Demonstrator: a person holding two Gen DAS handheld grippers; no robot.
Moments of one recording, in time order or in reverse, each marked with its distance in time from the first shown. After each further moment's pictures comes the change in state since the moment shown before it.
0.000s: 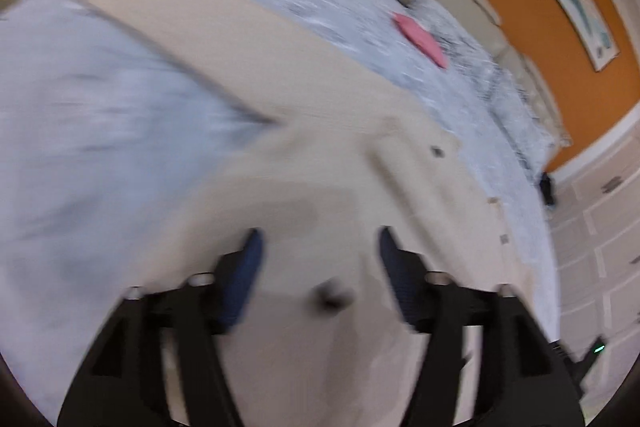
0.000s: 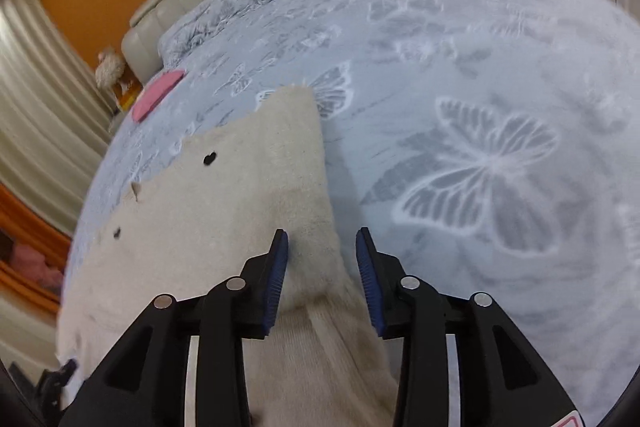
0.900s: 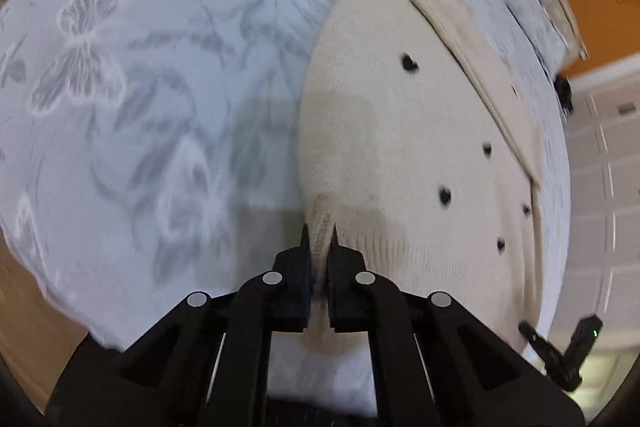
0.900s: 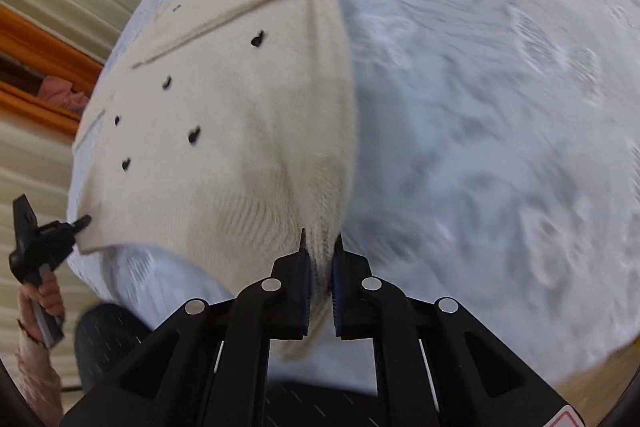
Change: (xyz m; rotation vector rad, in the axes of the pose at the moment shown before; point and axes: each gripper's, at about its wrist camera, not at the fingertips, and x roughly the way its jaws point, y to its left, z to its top) left arm -0.098 0.046 -0.074 0.086 0.472 0.023; right arm -0.149 -0.087 -0.143 -0.231 0.494 0.078
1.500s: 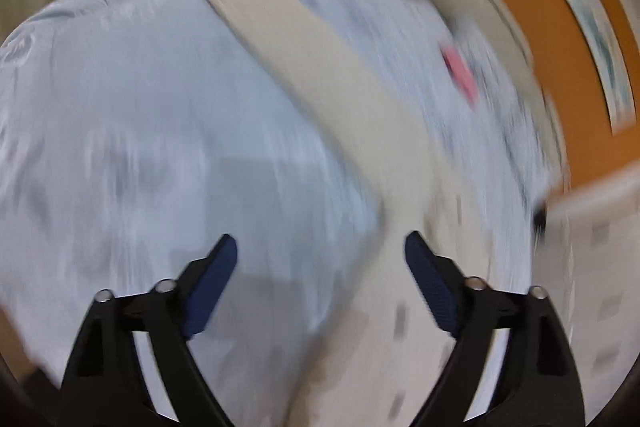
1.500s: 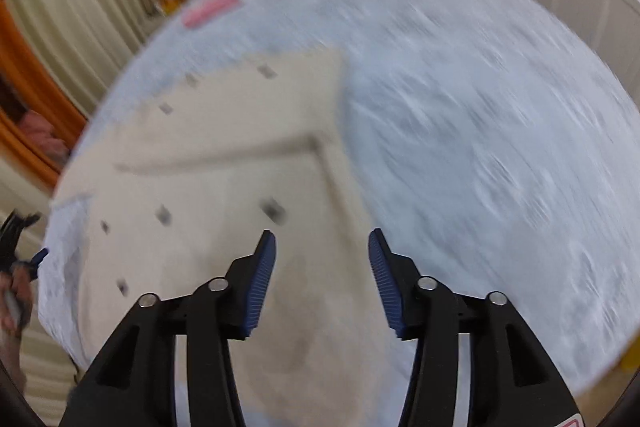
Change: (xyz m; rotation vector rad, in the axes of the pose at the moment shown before) left arm -0.050 0.095 0.169 -0.369 -0.419 -0.106; right arm -0.019 0.090 0.100 -0.064 -0.386 -0.092
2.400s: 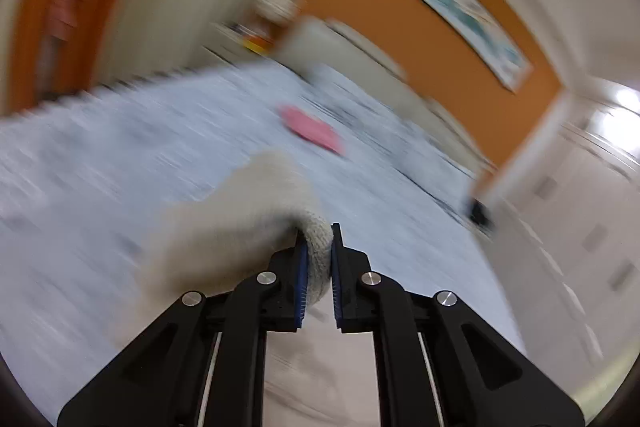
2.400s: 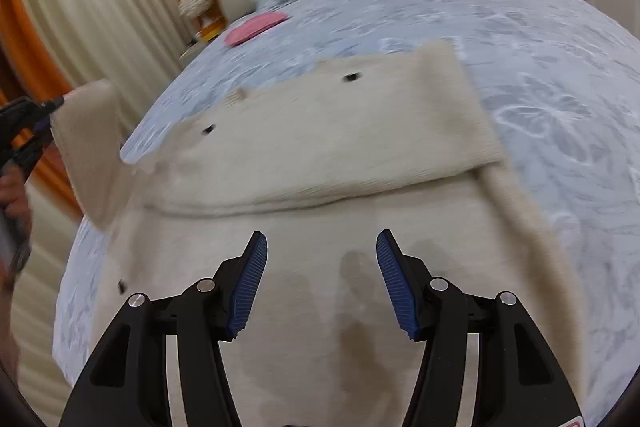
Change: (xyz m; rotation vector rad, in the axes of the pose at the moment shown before) left arm 0.032 -0.241 -0.078 0.470 -0.166 -0.401; right arm 0.085 0.038 -0.010 0.098 -0.090 0.123
